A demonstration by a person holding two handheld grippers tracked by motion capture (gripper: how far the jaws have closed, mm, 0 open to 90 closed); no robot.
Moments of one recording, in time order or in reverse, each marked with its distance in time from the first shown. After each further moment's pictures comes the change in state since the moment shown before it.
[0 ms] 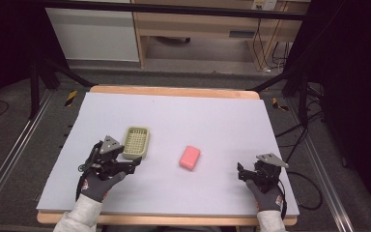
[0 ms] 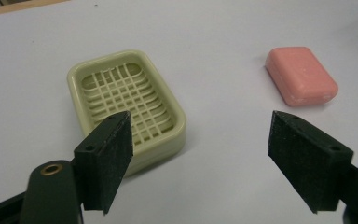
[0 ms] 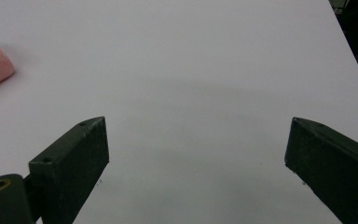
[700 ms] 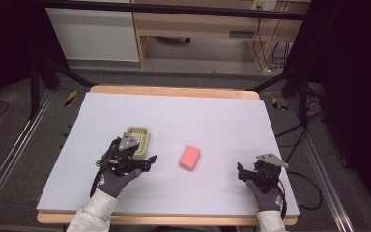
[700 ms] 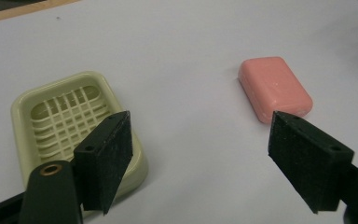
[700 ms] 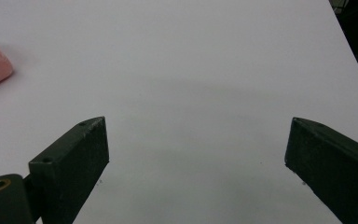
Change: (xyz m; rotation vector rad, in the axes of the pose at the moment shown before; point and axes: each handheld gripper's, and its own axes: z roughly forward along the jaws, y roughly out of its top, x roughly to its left) left arm -0.028 0.019 0.026 0.018 -0.040 0.043; right arm 0.000 0.000 0.000 0.002 -0.002 0.001
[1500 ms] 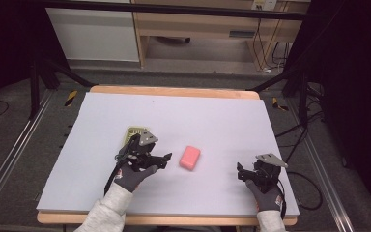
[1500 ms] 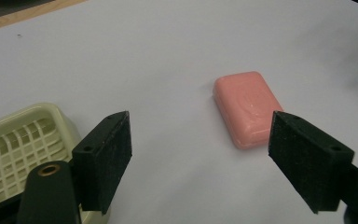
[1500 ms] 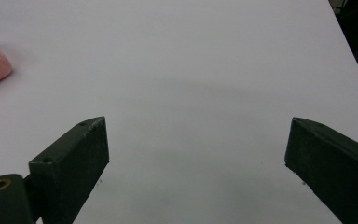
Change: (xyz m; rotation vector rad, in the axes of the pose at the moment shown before) left arm -0.027 0.024 0.028 0.023 -0.023 0.048; right arm 0.001 0.000 0.000 0.001 -0.005 -0.002
